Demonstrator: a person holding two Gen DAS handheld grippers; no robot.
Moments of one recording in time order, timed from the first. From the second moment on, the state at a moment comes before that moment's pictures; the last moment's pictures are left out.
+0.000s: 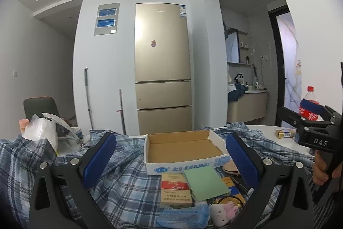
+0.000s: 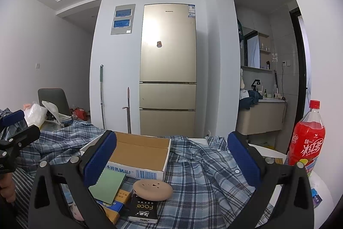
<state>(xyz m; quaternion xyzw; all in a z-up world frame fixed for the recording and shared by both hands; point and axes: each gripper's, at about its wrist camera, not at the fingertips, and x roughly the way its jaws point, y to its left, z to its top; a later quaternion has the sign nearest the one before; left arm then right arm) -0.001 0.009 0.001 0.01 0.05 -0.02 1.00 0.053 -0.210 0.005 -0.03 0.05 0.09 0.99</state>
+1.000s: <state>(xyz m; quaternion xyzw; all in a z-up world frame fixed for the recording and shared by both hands) 0.000 0.008 0.001 0.01 0.06 -0.02 1.00 0.047 -0.210 0.007 -0.03 0.04 0.10 0.99</state>
